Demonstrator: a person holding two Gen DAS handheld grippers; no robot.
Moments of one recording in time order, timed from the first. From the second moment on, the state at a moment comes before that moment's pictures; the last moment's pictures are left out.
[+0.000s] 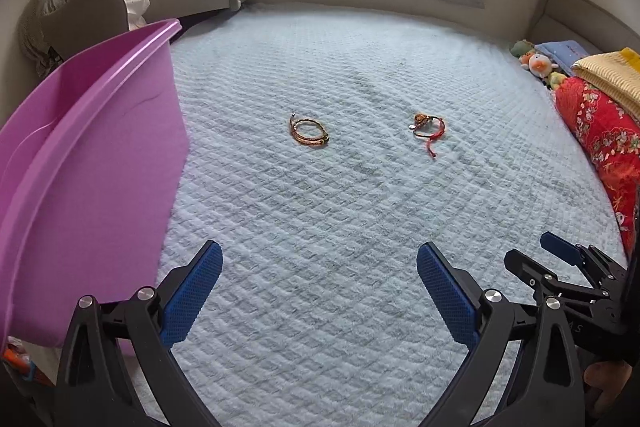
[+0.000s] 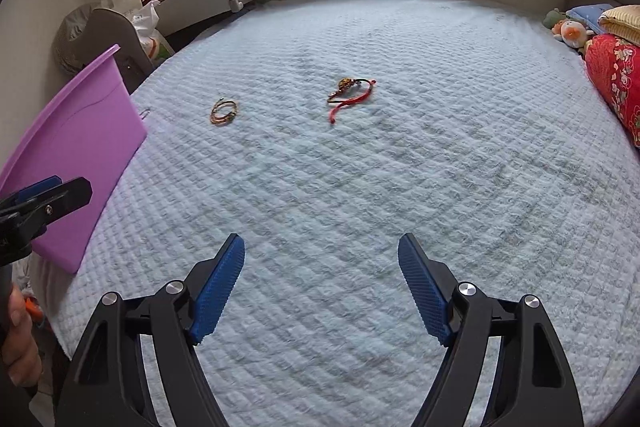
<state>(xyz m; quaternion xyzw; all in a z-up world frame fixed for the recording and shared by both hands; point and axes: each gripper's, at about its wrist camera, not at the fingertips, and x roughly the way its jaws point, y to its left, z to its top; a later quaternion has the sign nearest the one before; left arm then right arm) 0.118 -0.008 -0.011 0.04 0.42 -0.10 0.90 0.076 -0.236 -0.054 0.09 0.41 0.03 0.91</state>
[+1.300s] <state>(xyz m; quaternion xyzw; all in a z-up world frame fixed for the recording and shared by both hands) 0.329 -0.061 -0.110 0.02 0.43 -0.03 0.90 0.303 -0.254 -0.116 0.05 0.43 -0.02 0.90</state>
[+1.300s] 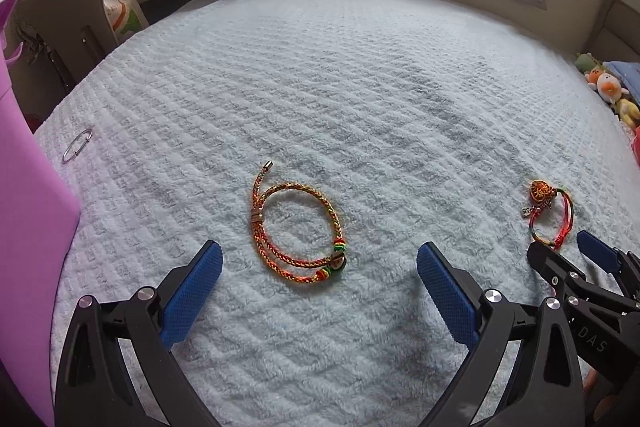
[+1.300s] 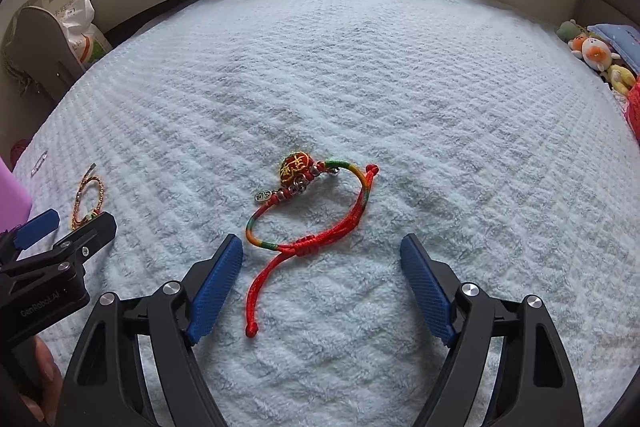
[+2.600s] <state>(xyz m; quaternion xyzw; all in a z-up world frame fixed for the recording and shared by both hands) 0.334 -0.058 -0.113 -0.02 0.41 -0.05 0.91 0.341 -0.259 -0.118 0.13 0.39 -0.04 0.91</state>
